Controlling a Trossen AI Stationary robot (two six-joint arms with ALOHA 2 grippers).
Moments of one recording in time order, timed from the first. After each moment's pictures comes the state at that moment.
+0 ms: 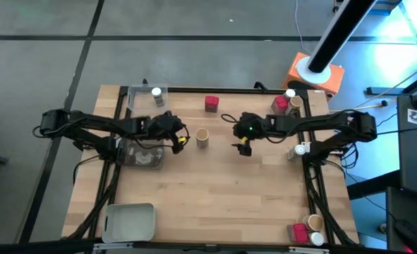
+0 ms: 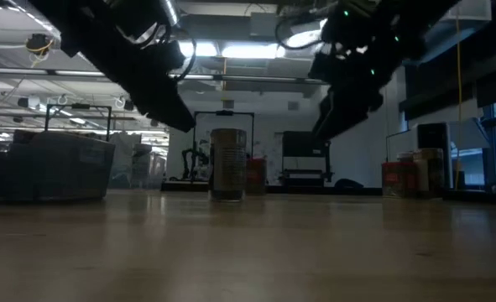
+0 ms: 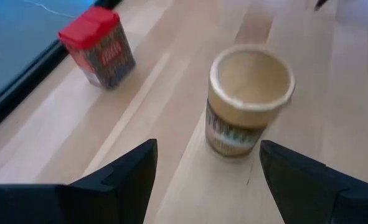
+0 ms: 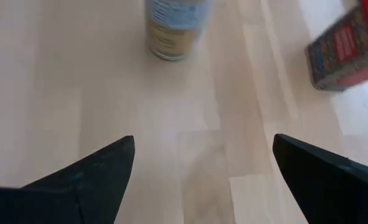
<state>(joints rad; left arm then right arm) 0.14 1.23 0.63 -0.05 -0.25 -0.12 -0.16 1.43 0.81 -0.22 0.05 -0.14</state>
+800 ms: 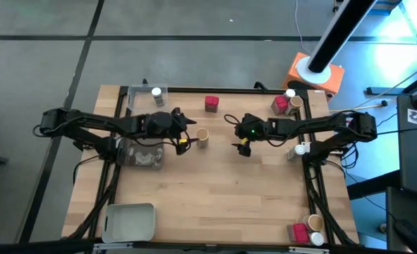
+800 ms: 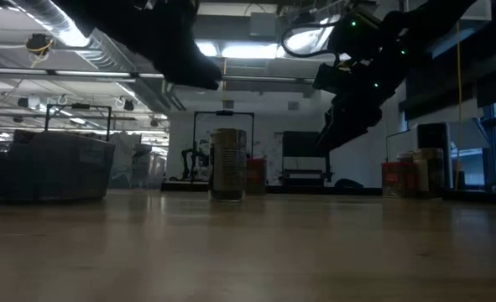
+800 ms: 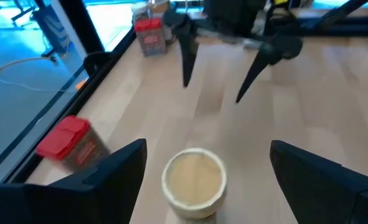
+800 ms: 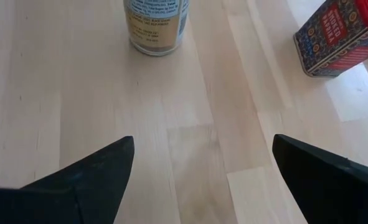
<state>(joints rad) 0.08 1.23 0.73 0.06 -0.18 0.04 -0.16 1.43 0.74 -0.11 0.09 -0.09</state>
